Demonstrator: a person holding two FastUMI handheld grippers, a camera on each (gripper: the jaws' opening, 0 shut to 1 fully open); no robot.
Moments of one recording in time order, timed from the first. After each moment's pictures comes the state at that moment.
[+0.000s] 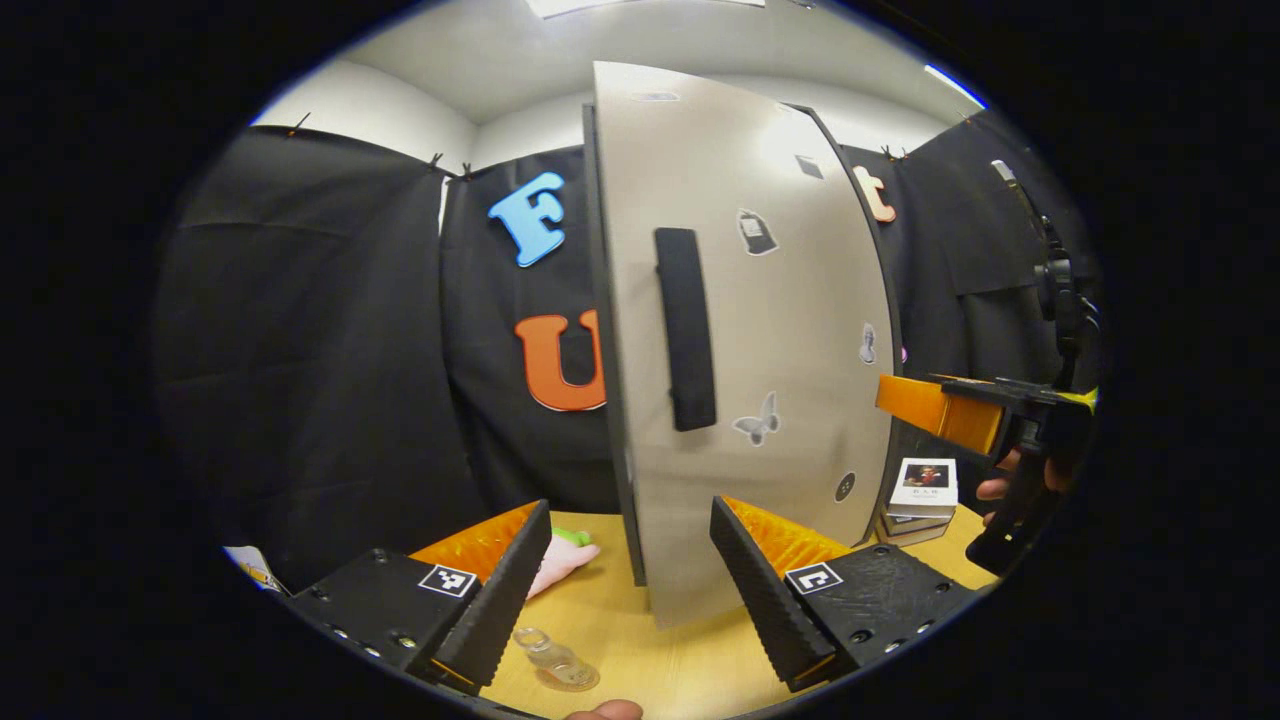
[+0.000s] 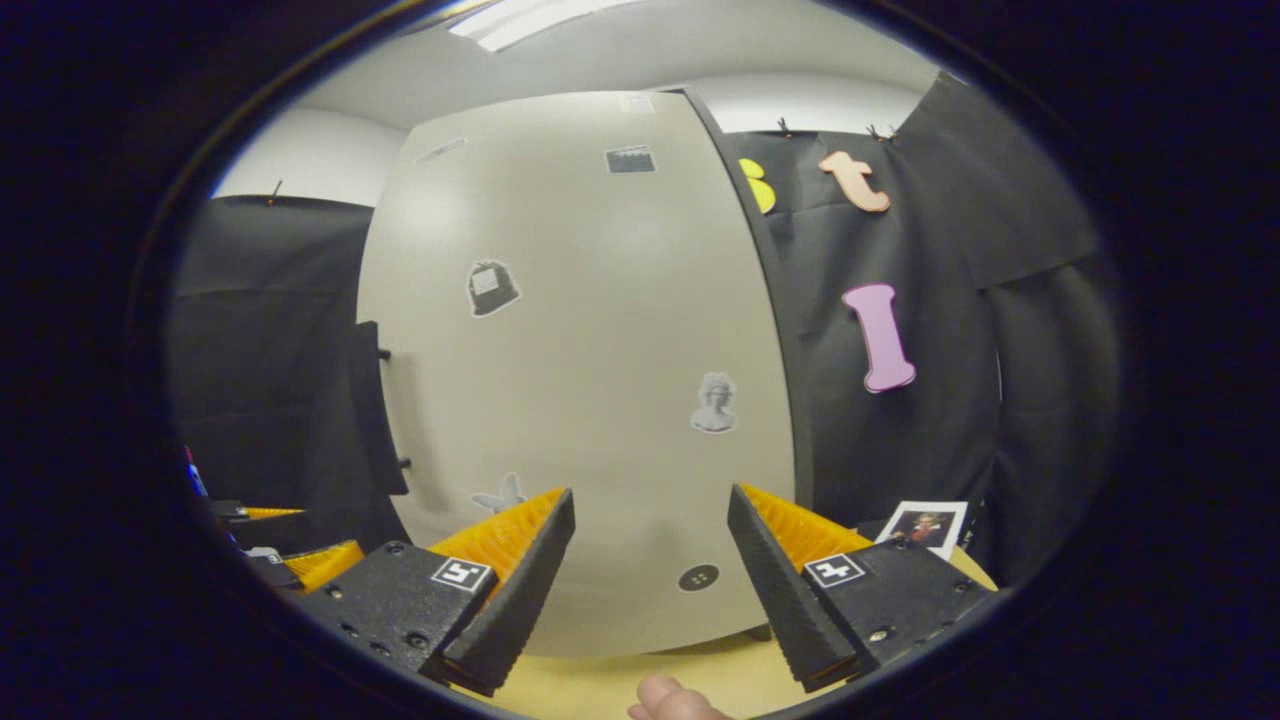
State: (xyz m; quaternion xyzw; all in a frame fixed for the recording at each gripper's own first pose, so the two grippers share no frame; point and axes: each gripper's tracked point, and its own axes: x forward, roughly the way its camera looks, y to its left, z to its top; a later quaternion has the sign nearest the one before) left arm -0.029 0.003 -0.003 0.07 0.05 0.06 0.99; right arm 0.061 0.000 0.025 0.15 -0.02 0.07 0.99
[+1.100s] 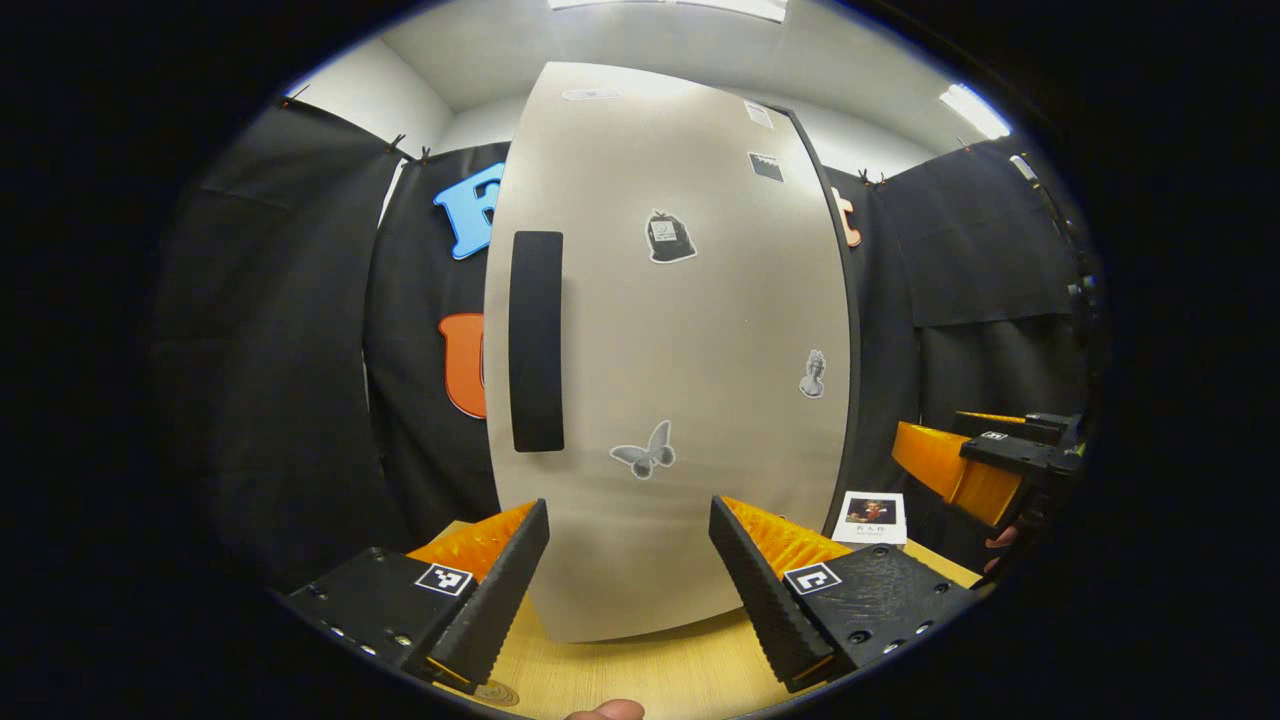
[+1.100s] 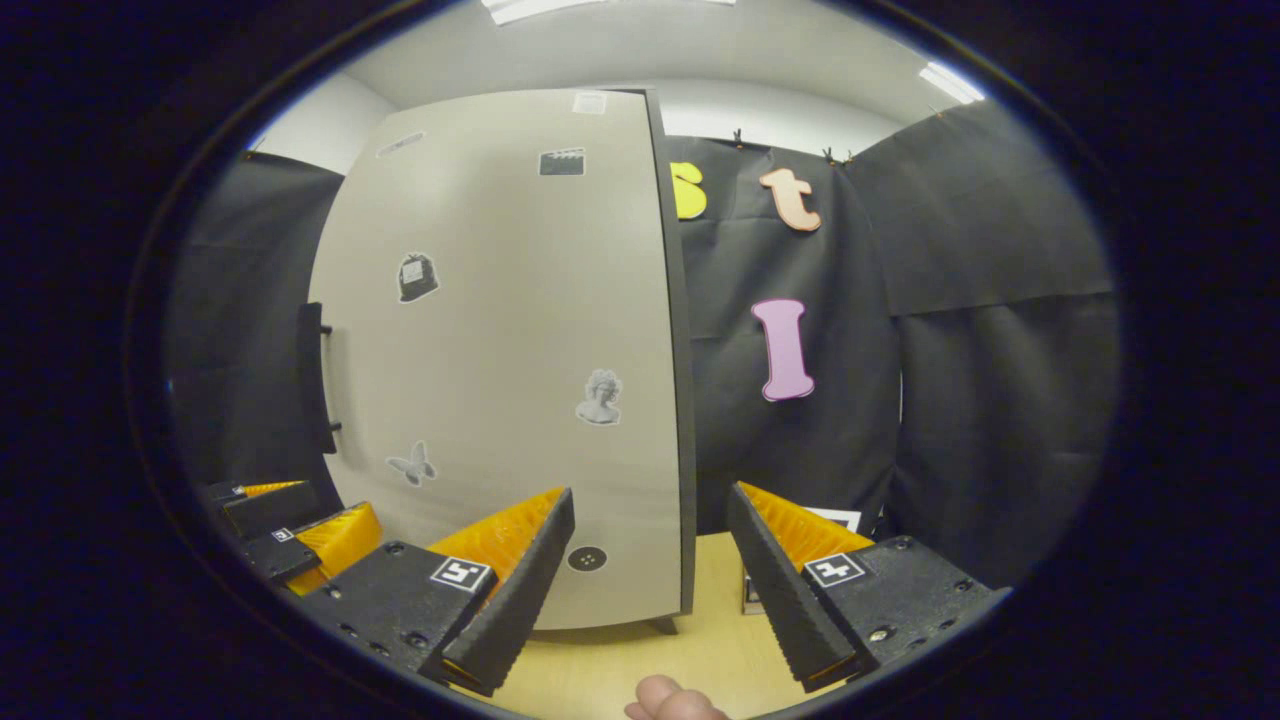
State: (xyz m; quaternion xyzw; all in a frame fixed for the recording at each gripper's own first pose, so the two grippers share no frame) left arm 0.024 -0.039 -0.007 0.01 0.02 -0.02 1.00; right arm 0.050 -0.043 0.026 0.09 0.01 -0.07 0.99
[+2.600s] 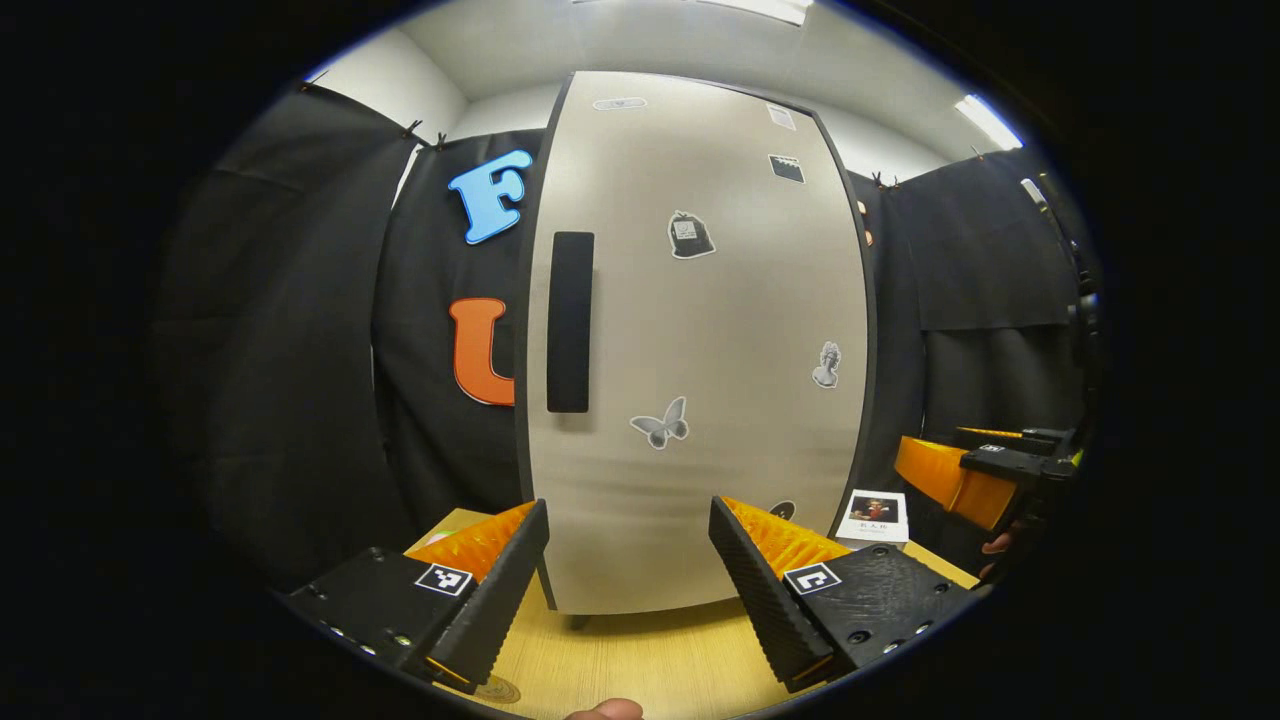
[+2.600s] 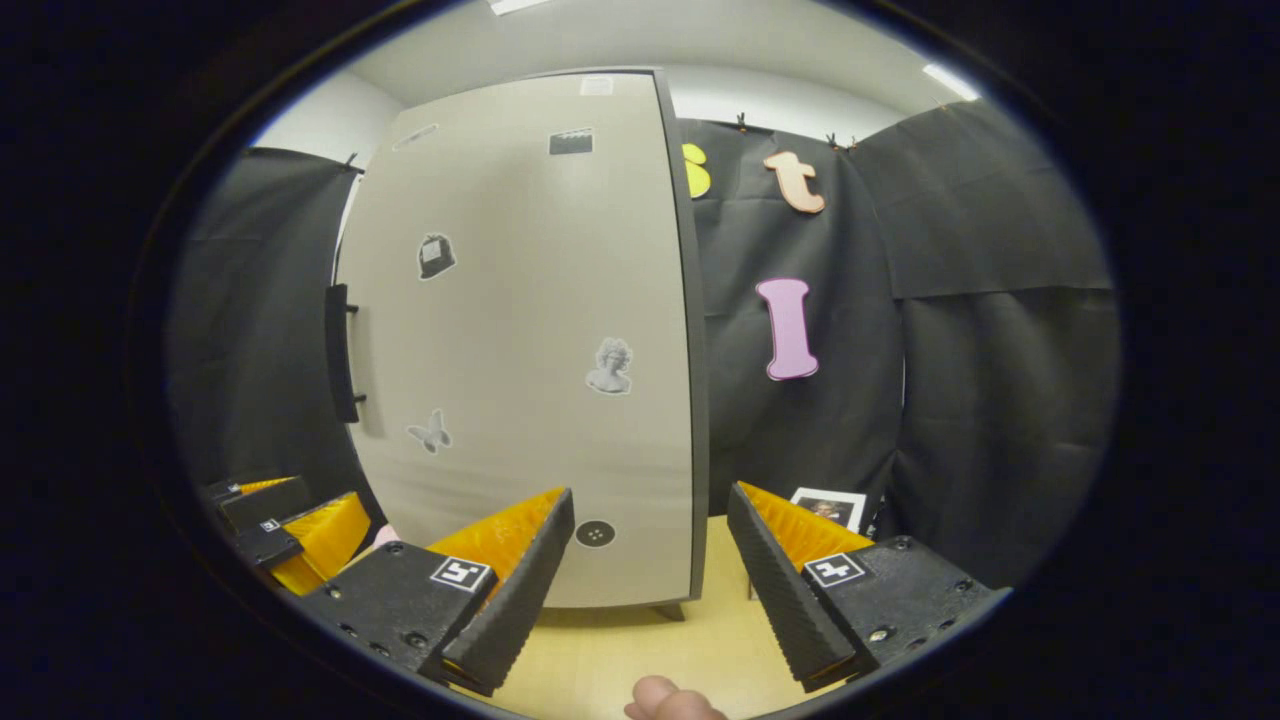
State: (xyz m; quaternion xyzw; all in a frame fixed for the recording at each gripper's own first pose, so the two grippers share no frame) left arm 0.023 -0.020 -0.018 0.00 0.04 -0.01 1.00; right arm 0.050 -0.030 0.007 0.10 0.03 -0.06 0.99
